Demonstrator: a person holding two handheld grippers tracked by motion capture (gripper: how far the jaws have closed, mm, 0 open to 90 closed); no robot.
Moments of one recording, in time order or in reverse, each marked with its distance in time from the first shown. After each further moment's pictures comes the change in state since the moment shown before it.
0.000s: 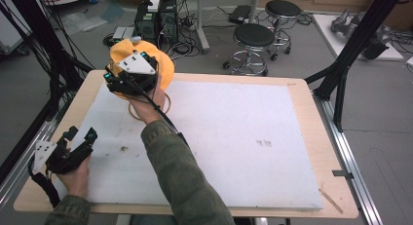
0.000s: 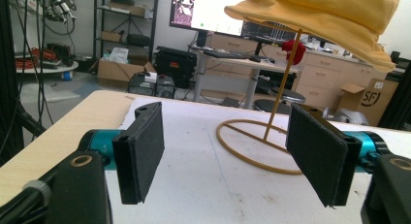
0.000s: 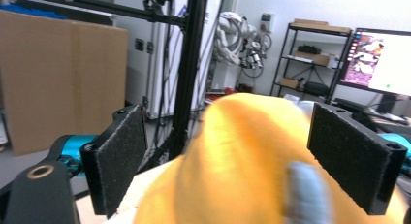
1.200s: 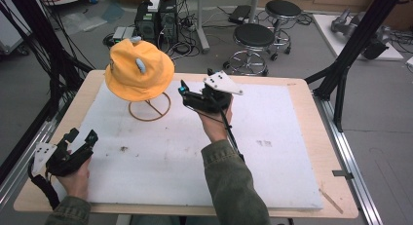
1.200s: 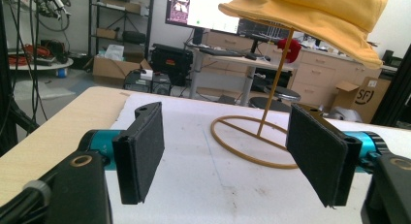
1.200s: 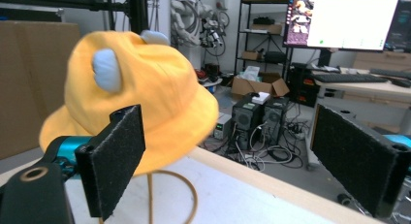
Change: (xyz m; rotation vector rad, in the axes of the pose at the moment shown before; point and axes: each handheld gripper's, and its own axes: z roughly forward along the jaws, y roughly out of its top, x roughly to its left) left arm -0.003 -0.001 -0.005 0.008 -0.018 -0.011; right arm -0.110 -0.048 -0.138 0.053 -0.141 0.126
